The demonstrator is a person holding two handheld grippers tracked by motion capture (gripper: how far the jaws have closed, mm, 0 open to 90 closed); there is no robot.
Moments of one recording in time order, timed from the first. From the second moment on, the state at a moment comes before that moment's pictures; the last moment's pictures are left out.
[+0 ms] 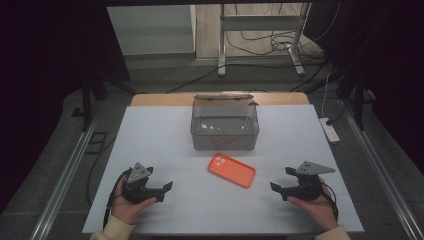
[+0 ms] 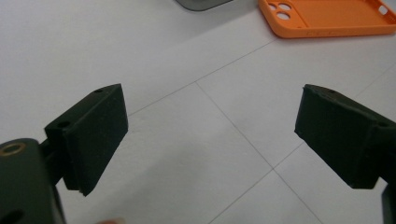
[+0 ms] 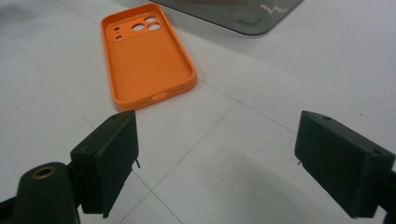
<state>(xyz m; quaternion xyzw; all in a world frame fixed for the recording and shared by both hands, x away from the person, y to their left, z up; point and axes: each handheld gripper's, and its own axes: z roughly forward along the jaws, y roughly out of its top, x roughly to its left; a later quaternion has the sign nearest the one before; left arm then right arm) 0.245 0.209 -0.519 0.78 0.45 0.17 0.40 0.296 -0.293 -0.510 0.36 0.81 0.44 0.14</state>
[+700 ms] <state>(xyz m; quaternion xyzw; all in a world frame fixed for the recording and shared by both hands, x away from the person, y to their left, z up) 0.241 0.212 -0.523 0.78 0.45 0.18 0.40 0.304 -0.287 -0.509 0.36 0.81 0.44 0.13</state>
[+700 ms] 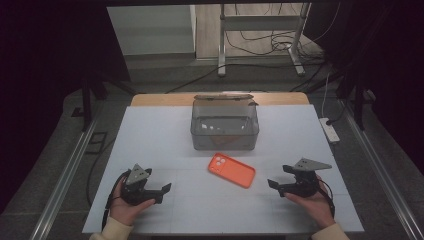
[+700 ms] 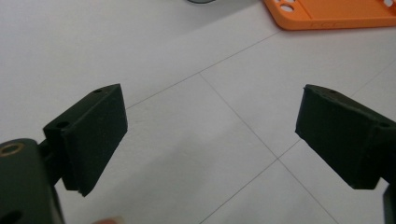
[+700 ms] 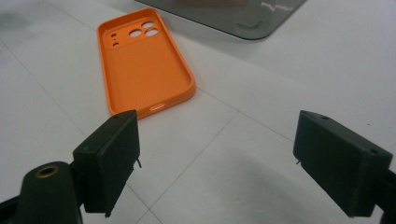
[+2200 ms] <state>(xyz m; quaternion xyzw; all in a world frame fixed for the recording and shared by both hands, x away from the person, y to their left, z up) 0.235 0.205 -0.520 0.79 0.43 0.19 0.39 0.307 -0.275 -0.480 0.35 0.81 0.44 0.14</state>
